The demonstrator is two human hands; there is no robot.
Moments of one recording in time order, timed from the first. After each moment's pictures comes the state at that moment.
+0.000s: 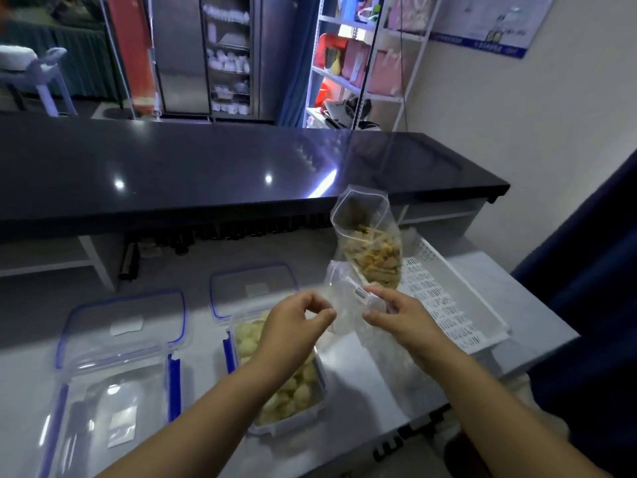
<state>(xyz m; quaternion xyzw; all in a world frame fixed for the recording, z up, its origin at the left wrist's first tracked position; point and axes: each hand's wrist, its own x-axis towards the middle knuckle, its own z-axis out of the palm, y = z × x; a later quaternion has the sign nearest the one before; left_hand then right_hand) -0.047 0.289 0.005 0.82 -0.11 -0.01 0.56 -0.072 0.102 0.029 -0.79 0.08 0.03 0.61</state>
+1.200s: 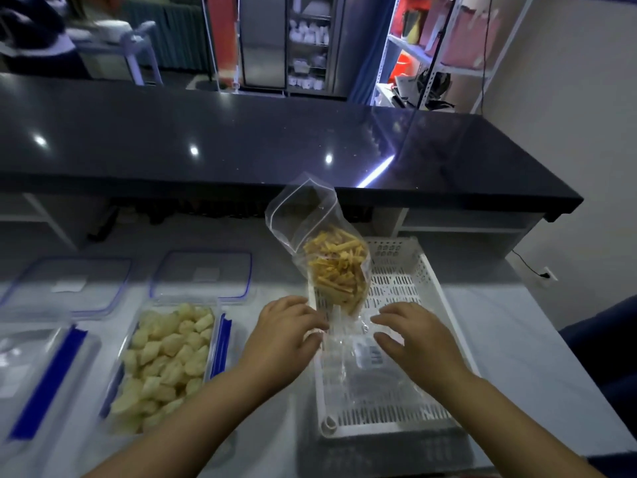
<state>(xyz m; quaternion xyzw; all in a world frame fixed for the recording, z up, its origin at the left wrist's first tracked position) 0.002 0.115 -0.037 0.95 -0.14 0.04 0.27 0.023 -0.117 -0.029 -0.96 -0.22 -0.08 0.15</state>
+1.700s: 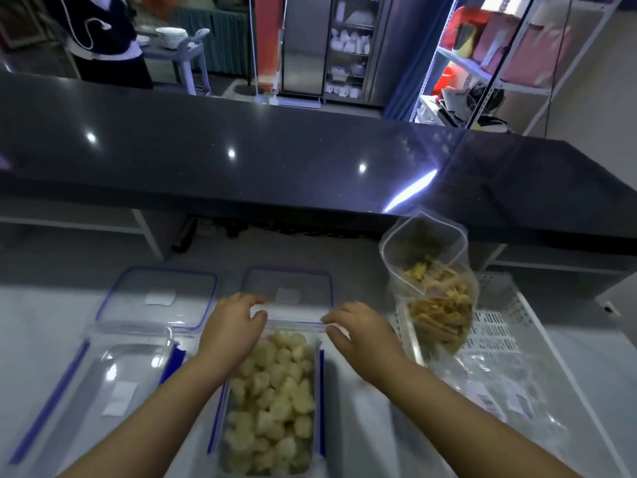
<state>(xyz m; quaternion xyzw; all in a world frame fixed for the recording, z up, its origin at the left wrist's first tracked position) 0.035 0.335 -0.052 0.94 0.15 0.02 0.32 0.068 0.118 -0.042 -0.93 -0.29 -0.02 0.23</state>
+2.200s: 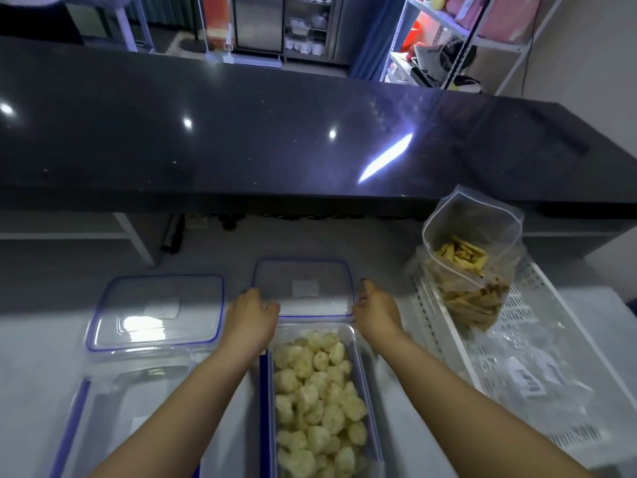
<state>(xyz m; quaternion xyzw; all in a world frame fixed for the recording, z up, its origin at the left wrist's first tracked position) 0.079 0.379 -0.079 0.89 0.20 -0.12 0.40 0.117 0.181 -0.092 -0.94 0.12 0.11 0.29</state>
